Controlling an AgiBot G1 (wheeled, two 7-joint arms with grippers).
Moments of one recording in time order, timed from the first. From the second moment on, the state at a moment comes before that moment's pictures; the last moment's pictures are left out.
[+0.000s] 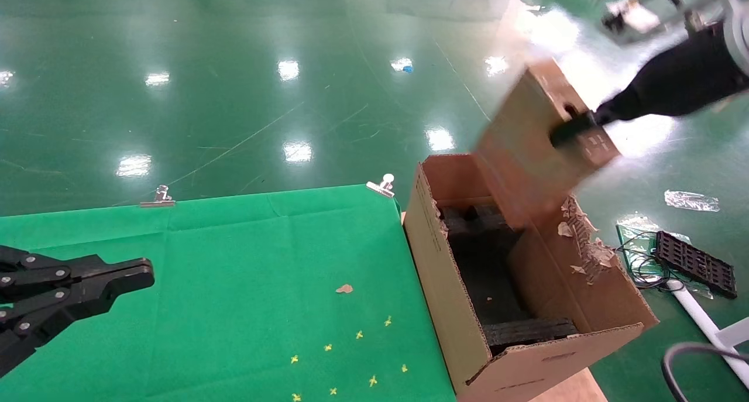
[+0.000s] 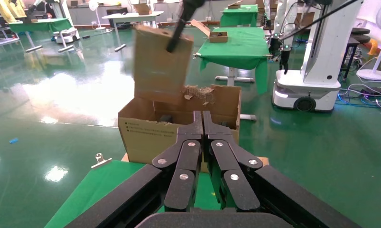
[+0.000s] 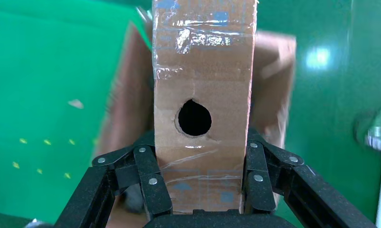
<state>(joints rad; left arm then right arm) -1.08 0.61 0.29 -1.28 0.72 1.49 -0.18 2.37 -0.71 -1.61 0.63 -1.42 -1.46 1.12</state>
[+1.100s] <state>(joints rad) -1.08 0.61 0.29 -1.28 0.72 1.49 -0.18 1.93 -0.79 -1.65 0.25 -1.40 -1.23 1.07</state>
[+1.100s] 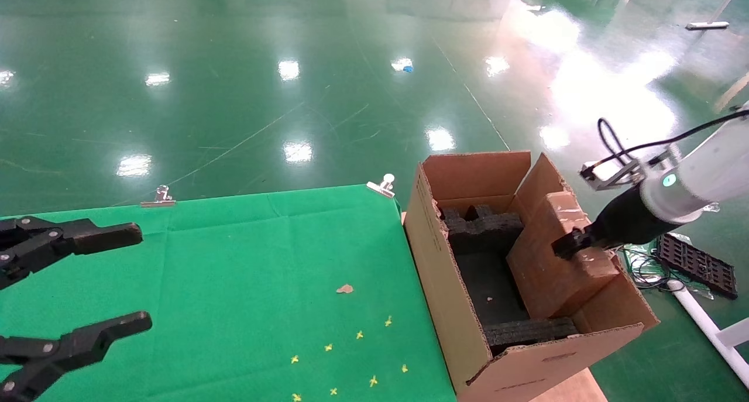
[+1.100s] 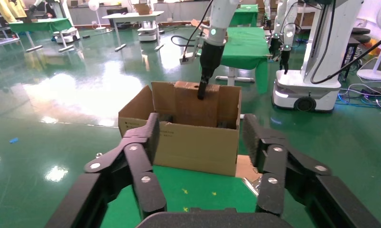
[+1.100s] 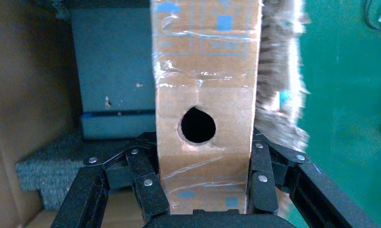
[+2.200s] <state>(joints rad) -1.08 0.61 0.29 -1.28 0.72 1.49 -0.18 1.74 -0.87 -1.59 0.06 -1.29 -1.13 0.91</state>
